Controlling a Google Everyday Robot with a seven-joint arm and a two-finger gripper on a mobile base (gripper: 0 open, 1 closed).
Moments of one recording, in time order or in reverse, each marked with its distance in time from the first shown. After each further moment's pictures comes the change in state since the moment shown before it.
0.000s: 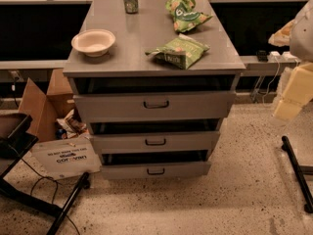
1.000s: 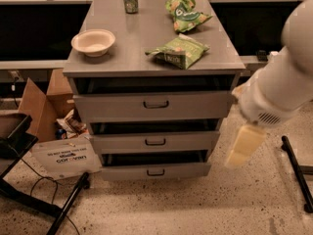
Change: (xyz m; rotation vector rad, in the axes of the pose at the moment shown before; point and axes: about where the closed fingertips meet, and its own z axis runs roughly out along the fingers) arm -0.011 0.050 0.116 -0.053 -0.017 0.027
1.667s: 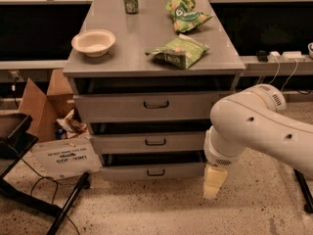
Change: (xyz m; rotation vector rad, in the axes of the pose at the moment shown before) arm 0.015 0.035 0.166 -0.059 0.131 -0.096
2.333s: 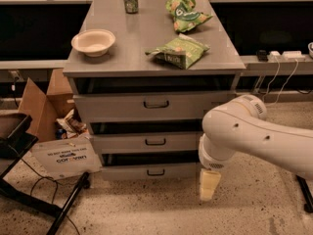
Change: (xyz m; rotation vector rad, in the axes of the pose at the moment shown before) arm -0.001 -0.003 0.049 -0.038 0.009 -0.047
